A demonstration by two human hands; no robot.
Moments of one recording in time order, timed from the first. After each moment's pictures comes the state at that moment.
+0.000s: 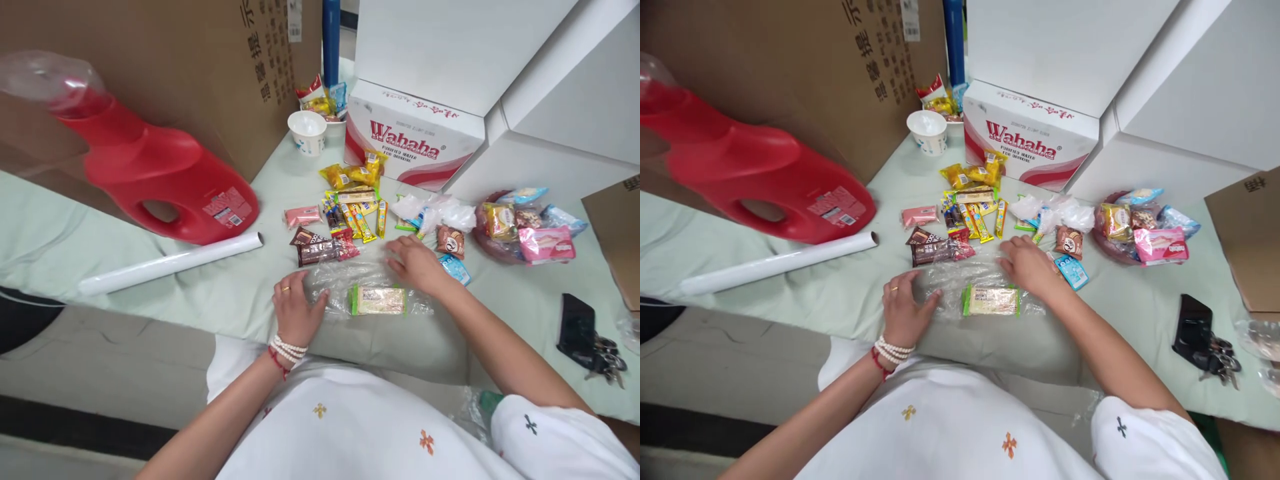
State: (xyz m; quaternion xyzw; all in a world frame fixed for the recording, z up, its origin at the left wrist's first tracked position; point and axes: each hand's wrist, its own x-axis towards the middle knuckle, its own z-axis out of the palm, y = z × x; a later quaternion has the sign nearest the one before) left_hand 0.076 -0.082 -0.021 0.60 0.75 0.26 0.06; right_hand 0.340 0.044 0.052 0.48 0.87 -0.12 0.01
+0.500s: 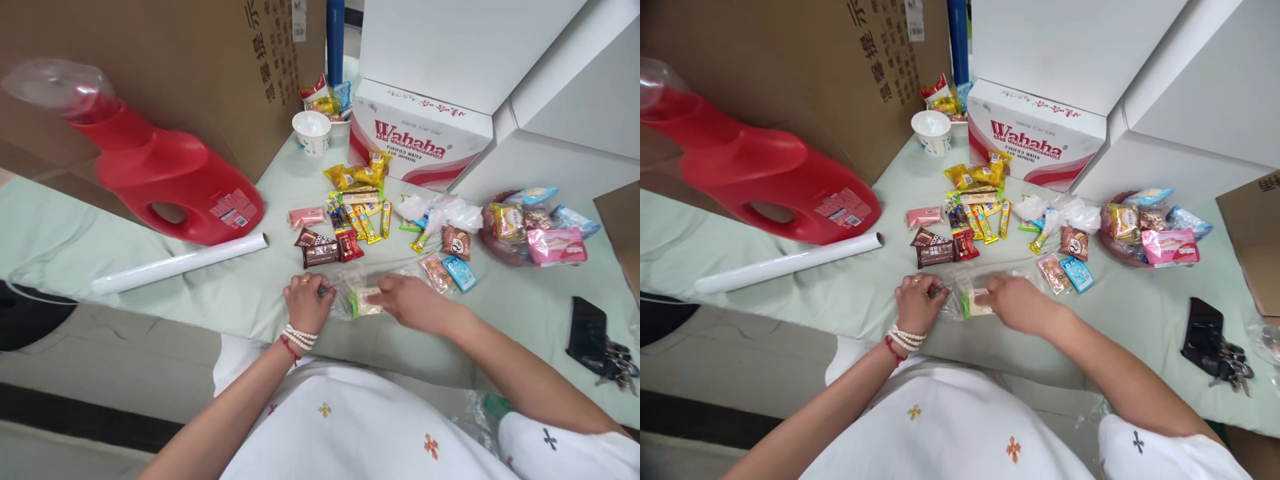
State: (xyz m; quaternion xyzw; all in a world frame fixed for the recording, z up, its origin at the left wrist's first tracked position) left_hand 0.084 -0.062 -0.010 0.59 0.77 0.16 0.17; right_hand 0.318 -0.003 0.076 0.24 0.95 -0.20 0.06
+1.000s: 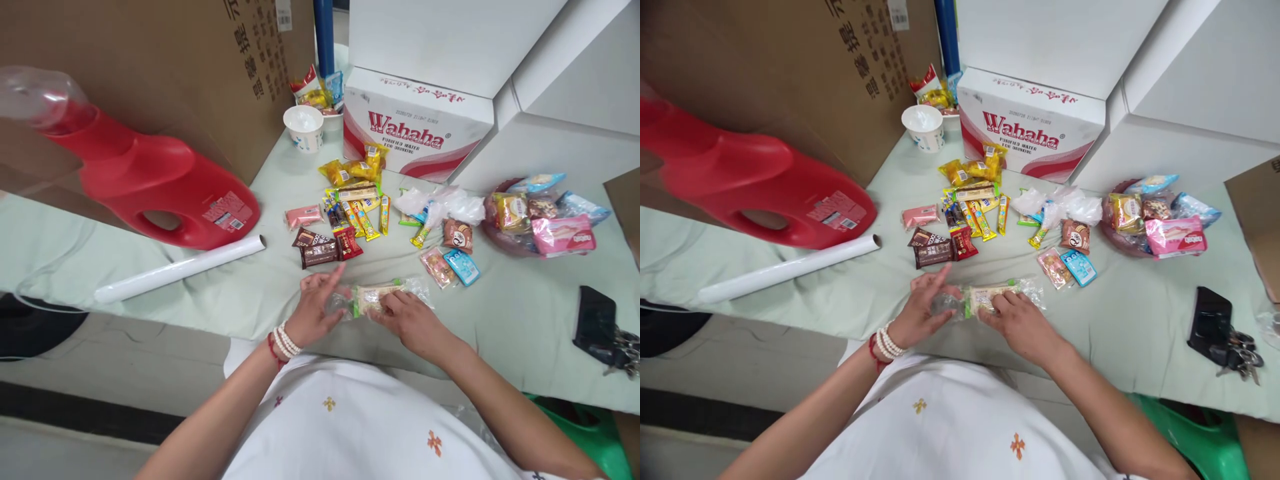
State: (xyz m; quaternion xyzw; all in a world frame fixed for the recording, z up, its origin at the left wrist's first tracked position) left_hand 0.063 -0.065 0.002 0.77 0.50 0.24 0.31; right_hand 0.338 -0.062 0.029 0.31 0.94 -0.11 0.01
